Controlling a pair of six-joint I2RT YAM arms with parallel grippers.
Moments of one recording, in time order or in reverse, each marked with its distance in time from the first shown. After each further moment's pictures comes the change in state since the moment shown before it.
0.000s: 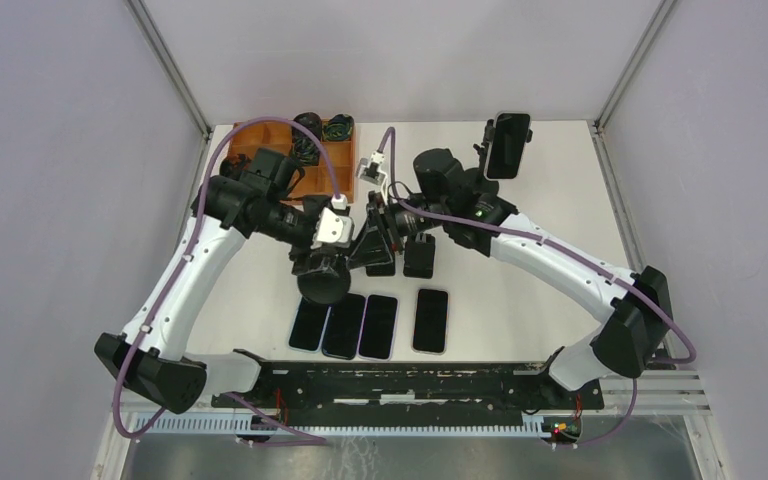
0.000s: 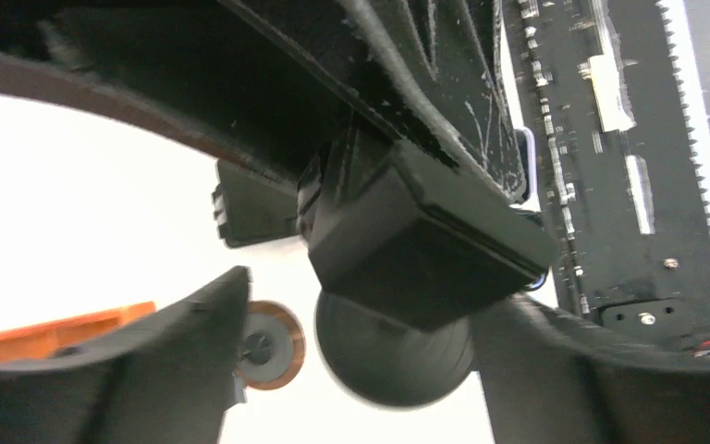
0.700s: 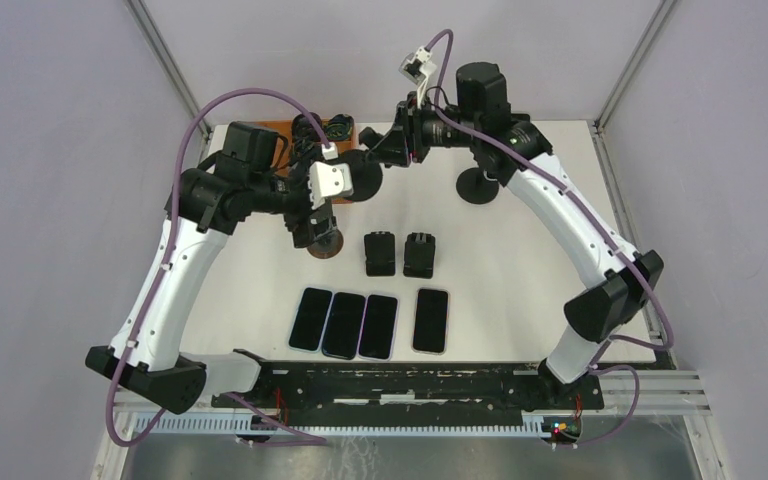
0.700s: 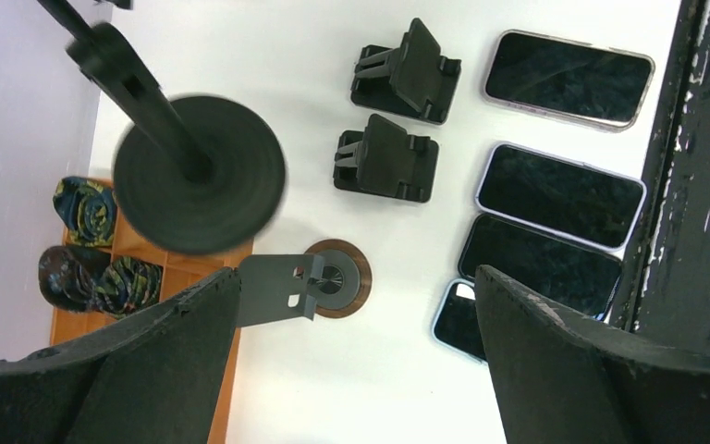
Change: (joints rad) left arm 0.000 -0.001 0.209 0.174 -0.246 -0.399; right arm -0.261 0.164 0.491 -0.223 0.131 -0.042
